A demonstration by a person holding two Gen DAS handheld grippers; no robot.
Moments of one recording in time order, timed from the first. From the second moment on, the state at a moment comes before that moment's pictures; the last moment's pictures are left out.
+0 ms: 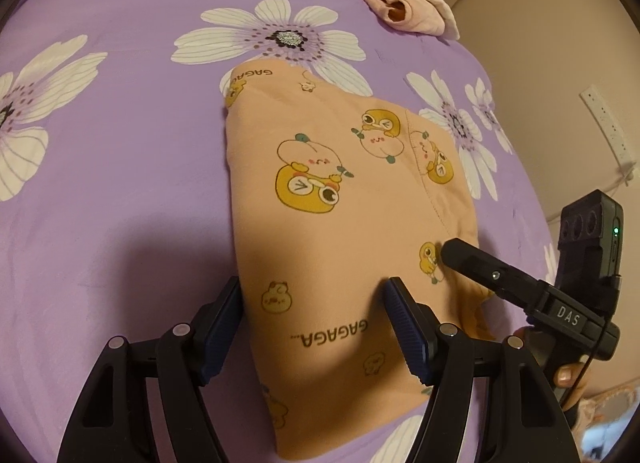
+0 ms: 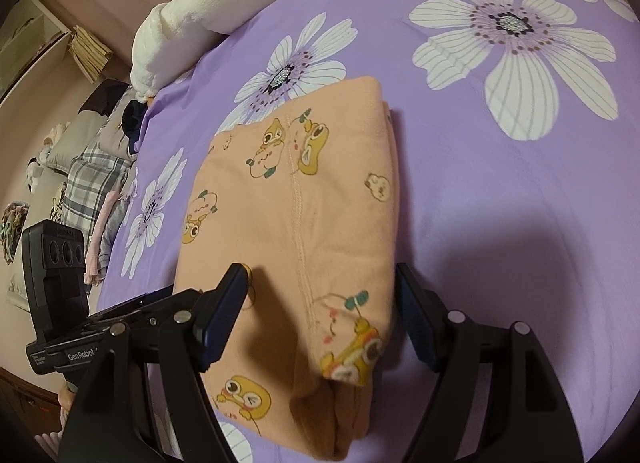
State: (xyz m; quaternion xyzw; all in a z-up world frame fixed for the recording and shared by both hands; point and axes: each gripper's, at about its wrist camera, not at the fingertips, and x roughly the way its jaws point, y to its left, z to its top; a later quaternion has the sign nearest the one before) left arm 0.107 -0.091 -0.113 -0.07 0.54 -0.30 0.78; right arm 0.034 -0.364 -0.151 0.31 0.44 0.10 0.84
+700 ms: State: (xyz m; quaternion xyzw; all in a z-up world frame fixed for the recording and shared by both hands) left arm 0.113 -0.101 -0.114 -0.08 0.53 -0.32 0.78; right arm 0.054 -0.342 -0.143 0.24 0.43 0.11 0.87
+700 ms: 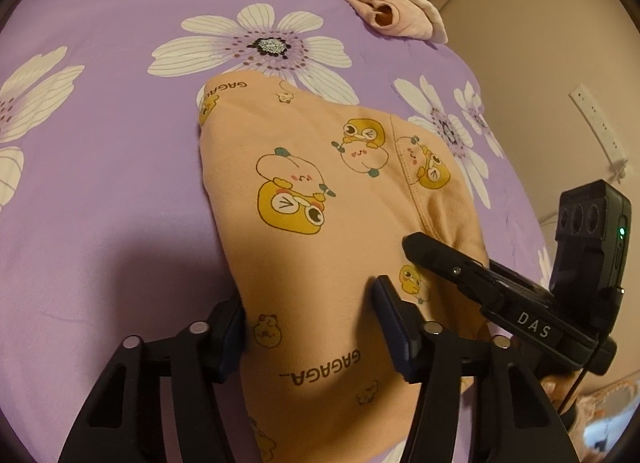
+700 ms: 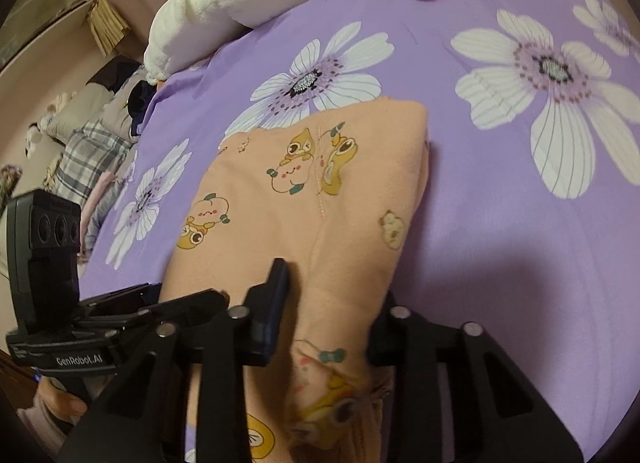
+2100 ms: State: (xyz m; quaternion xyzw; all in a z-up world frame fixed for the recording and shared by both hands) left arm 0.123 0.003 -0.092 -0.09 0.50 -0.22 0.83; right arm 0.089 -0.237 -0.111 0.22 0.42 0.19 0.86
